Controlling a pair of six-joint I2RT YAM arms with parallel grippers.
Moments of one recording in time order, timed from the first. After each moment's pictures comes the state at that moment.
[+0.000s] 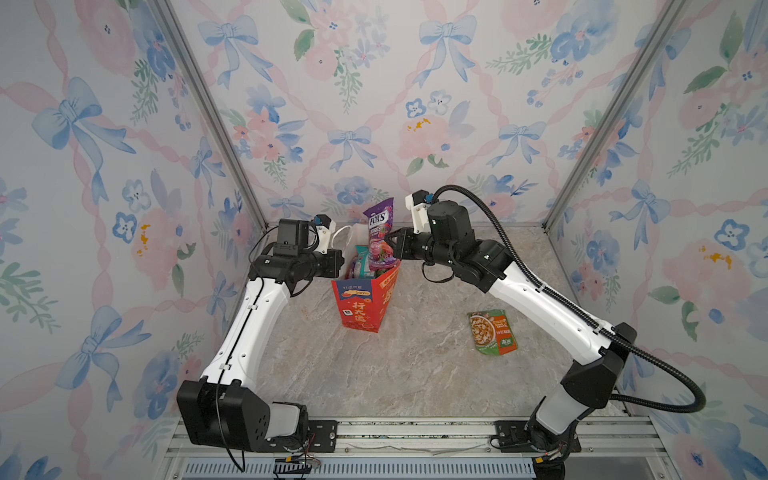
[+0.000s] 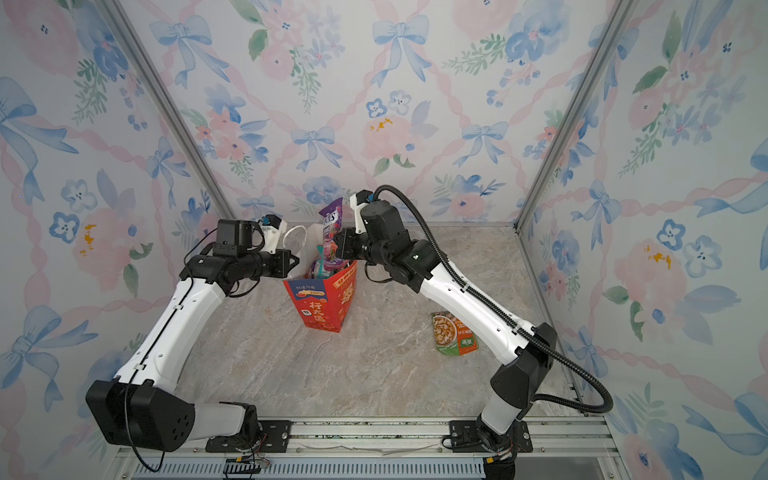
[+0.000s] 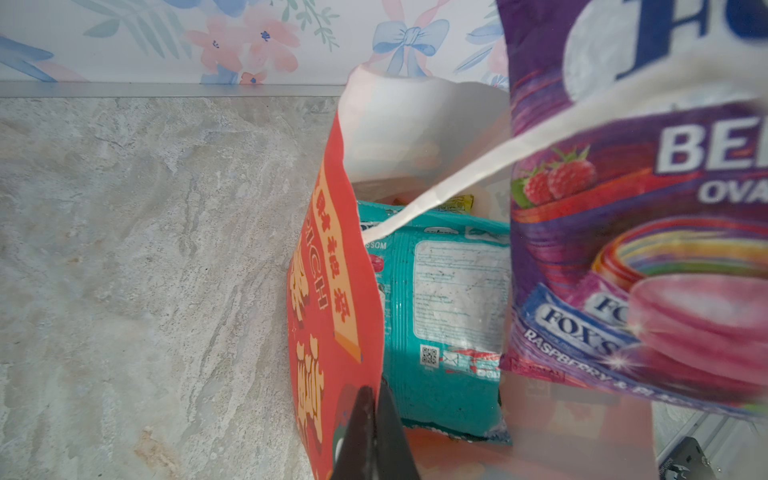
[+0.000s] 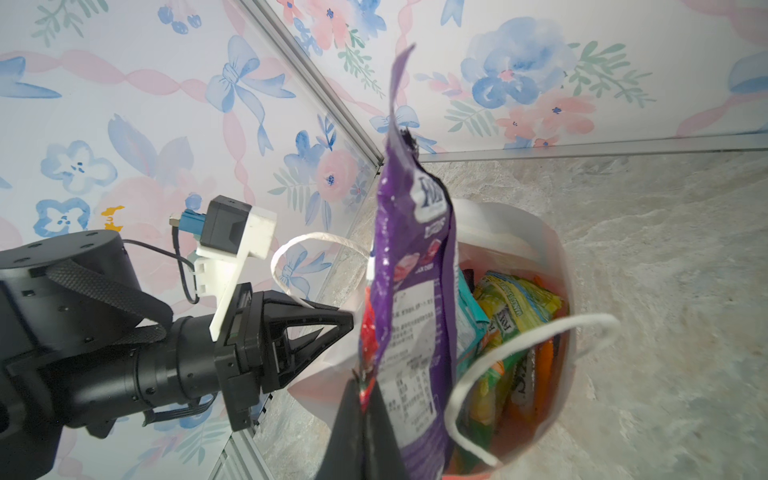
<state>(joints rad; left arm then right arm) -0.12 1.34 1.34 -0.76 0.38 -0.08 0.82 1.68 1.82 -0.49 -0.07 0.65</state>
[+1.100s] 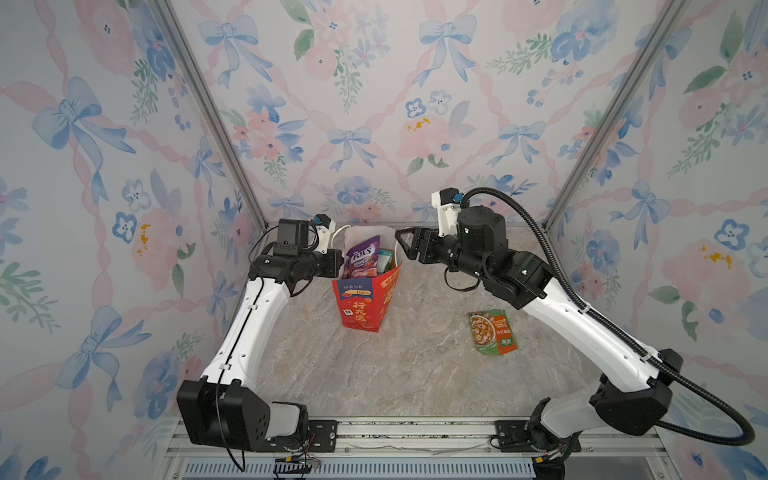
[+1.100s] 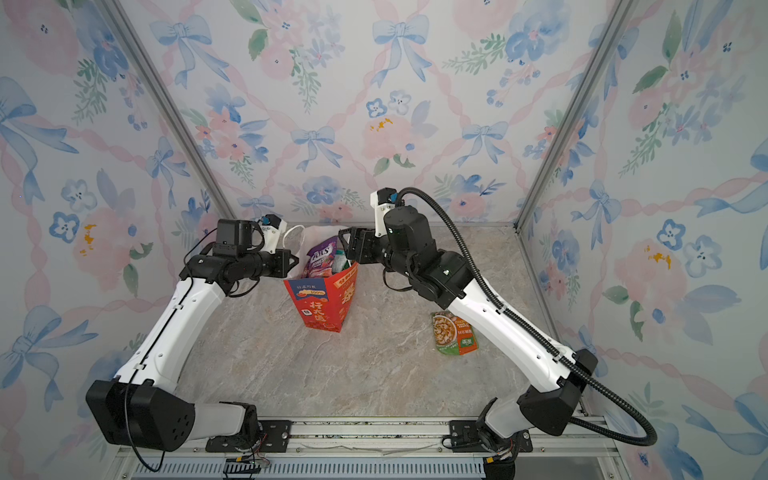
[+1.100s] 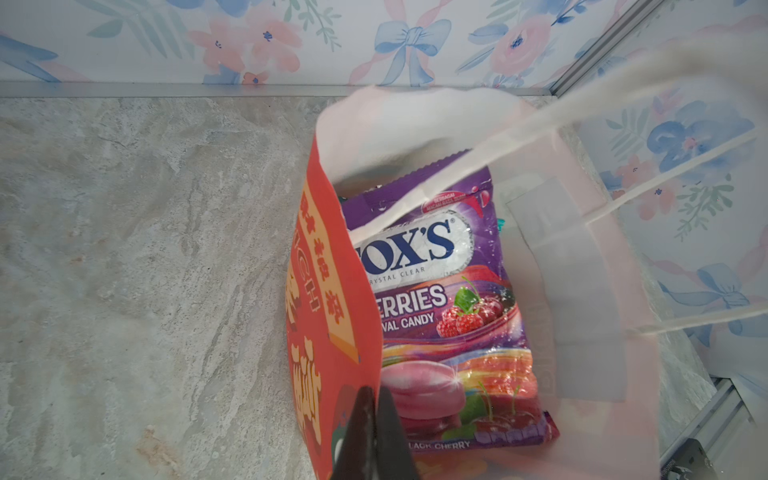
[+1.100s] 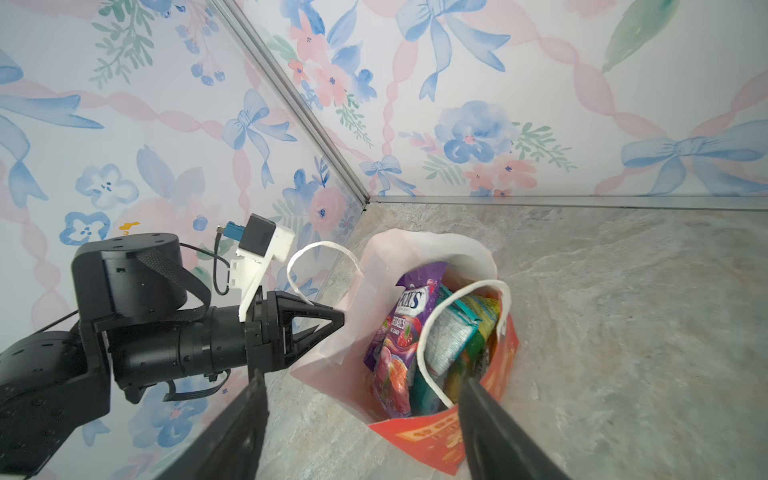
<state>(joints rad) -0.12 1.34 1.34 -0.76 0.38 -0.08 0.82 1.46 1.69 -0.53 0.07 0.56</state>
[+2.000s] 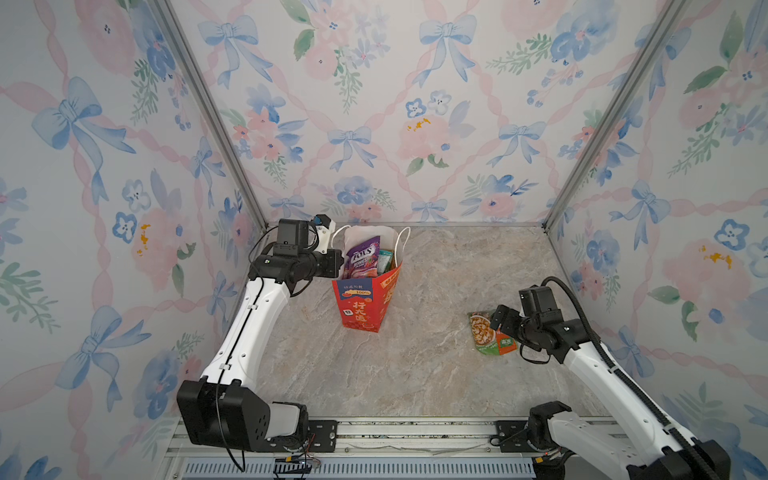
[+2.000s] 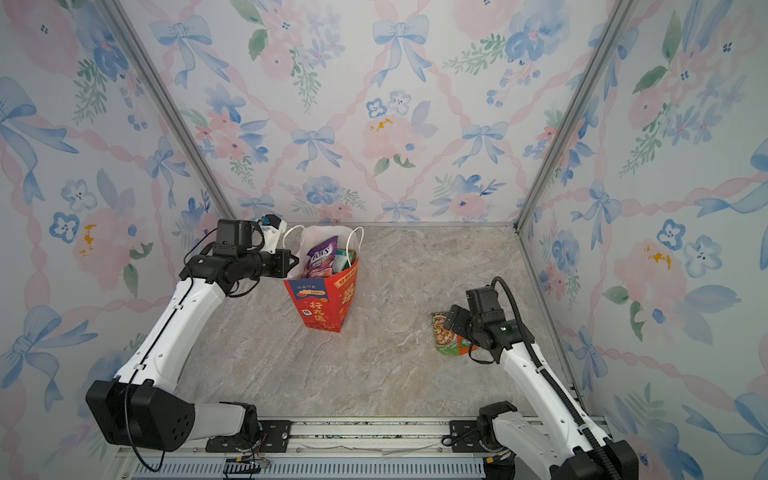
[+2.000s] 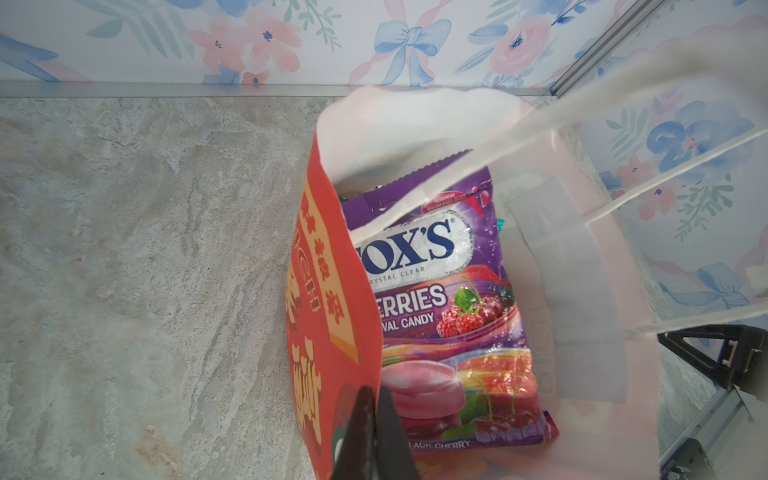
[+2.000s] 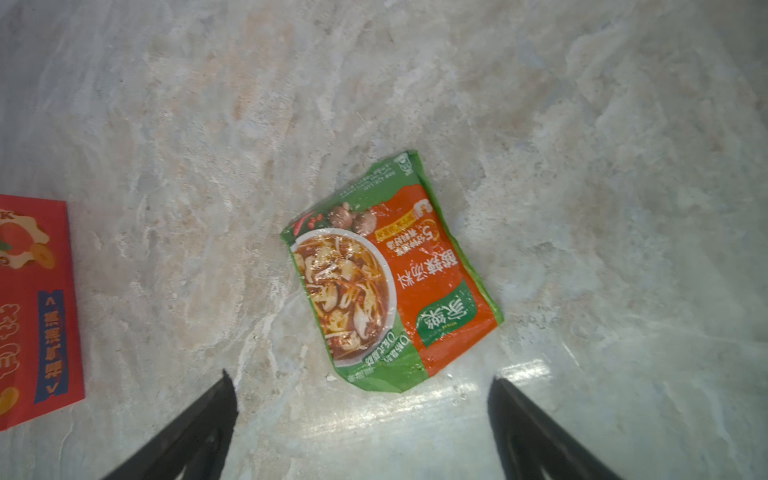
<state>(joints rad) -0.12 1.34 1.34 -0.76 0.38 -0.08 0.22 0.97 0.72 -0.76 0.06 0.65</state>
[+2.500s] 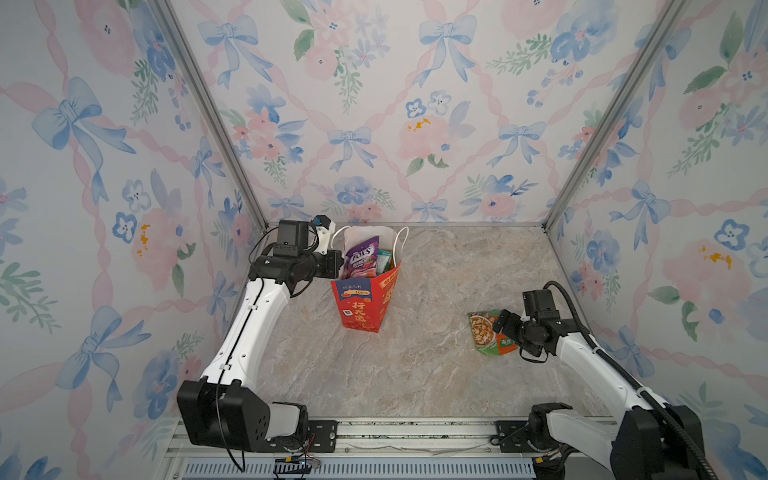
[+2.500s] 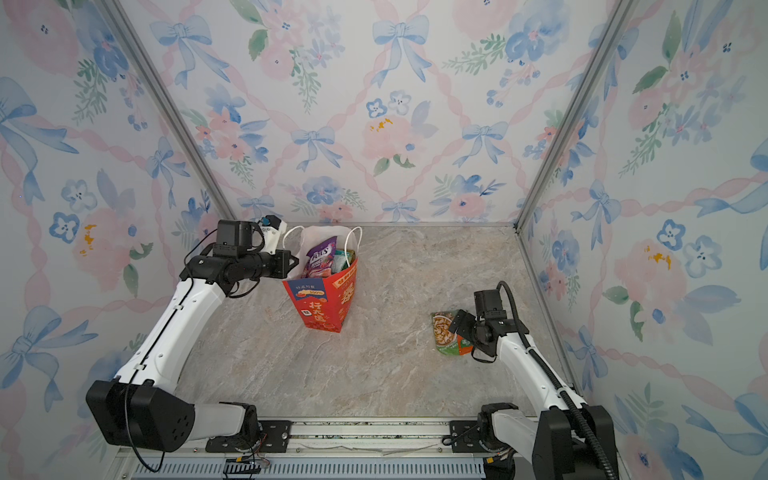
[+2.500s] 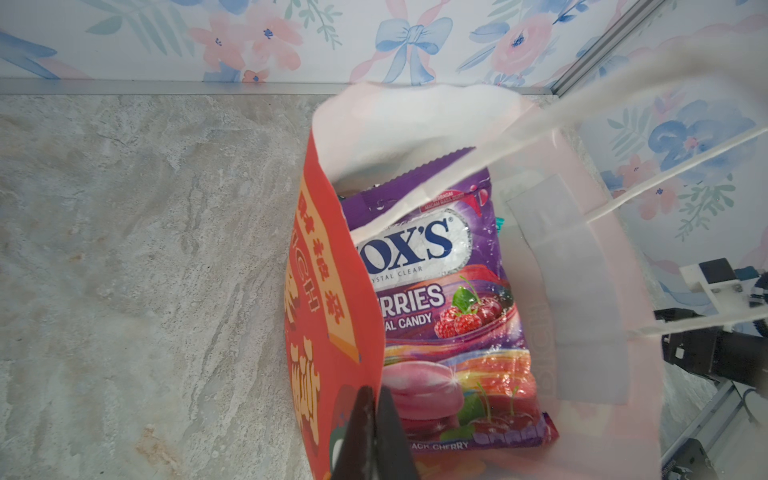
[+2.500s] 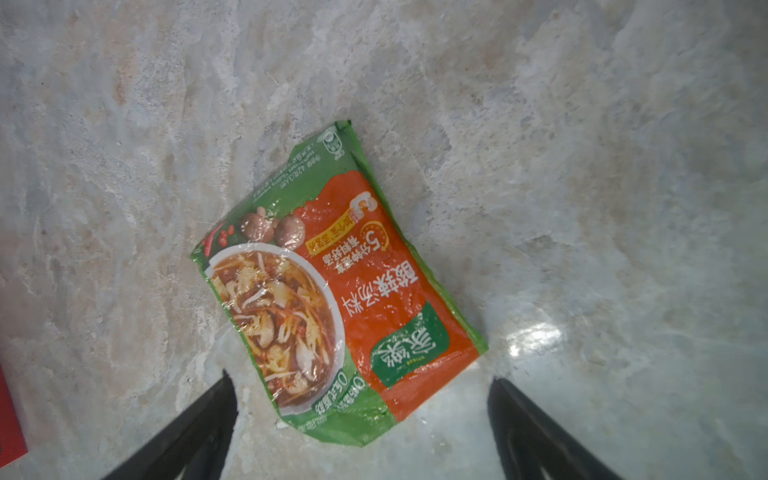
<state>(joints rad) -0.12 1.34 1.34 -0.76 0.38 -0.08 0.08 1.14 0.64 -0.61 -0.02 0.61</state>
